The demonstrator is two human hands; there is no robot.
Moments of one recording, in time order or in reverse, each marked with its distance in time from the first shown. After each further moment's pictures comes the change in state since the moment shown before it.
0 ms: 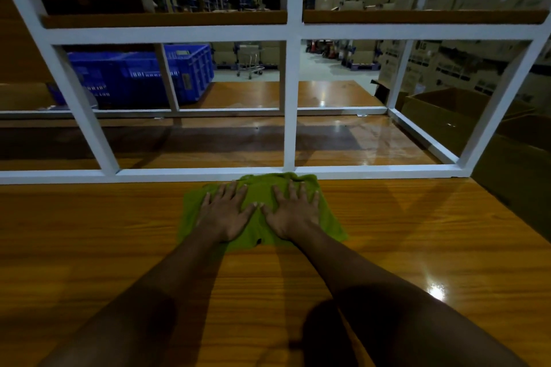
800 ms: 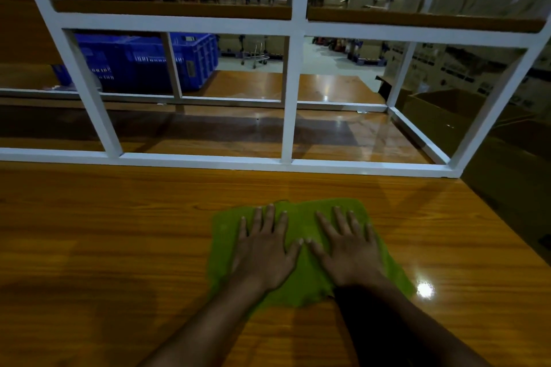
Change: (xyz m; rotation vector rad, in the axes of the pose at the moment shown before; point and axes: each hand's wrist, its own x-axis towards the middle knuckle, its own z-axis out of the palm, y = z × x) left_hand -0.116 0.111 0.000 -0.069 0.001 0.085; right_hand -0.116 0.097 0.008 -0.042 0.077 0.029
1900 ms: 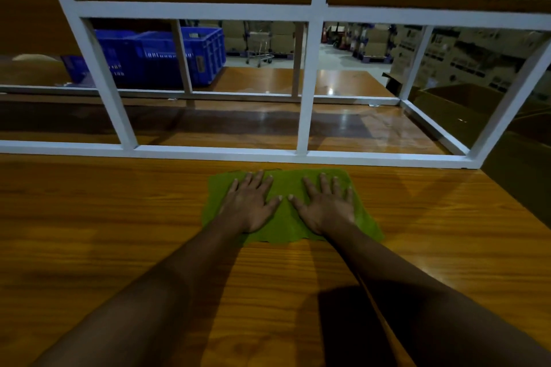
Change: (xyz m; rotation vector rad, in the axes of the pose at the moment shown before) left_hand 0.072 -0.096 -0.006 0.053 0.015 0.060; right_hand 0.073 -0.065 0.001 0.049 -0.049 0.028
